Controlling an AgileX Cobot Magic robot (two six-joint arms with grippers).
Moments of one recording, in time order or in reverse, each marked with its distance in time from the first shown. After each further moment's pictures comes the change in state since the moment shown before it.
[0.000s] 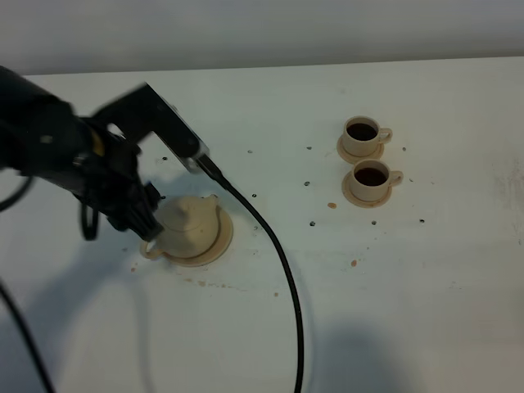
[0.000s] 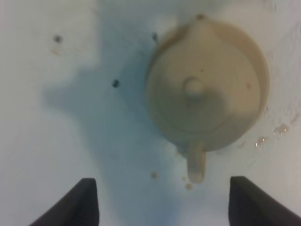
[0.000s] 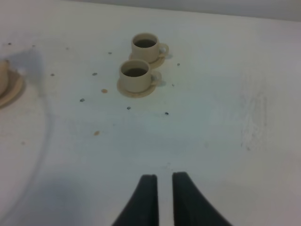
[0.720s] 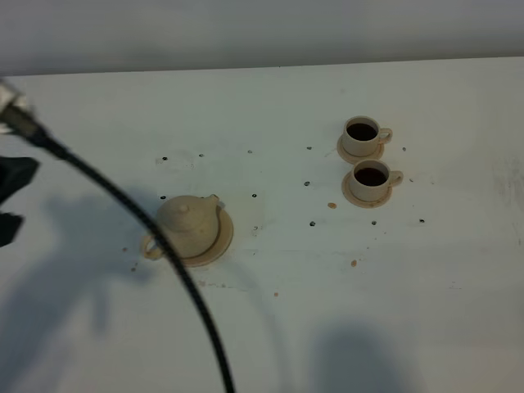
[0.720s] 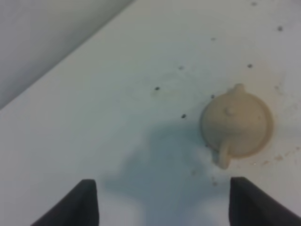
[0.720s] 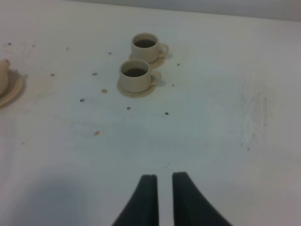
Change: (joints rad) left arm 0.000 -0.603 0.000 0.039 0.207 -0.146; right arm 0.000 0.000 0.000 0.000 0.000 0.000
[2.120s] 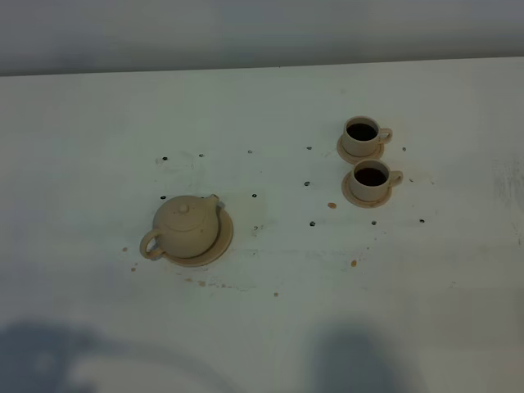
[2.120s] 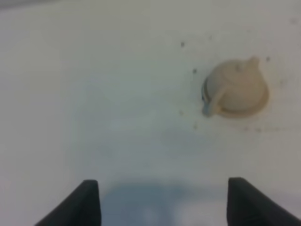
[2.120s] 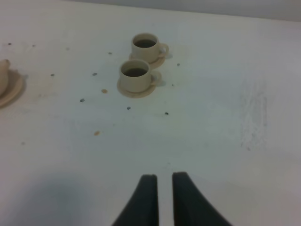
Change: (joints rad) left arm 0.495 -0.631 0.324 -0.326 0.187 0.007; right arm 0.000 0.000 0.000 0.000 0.000 0.000
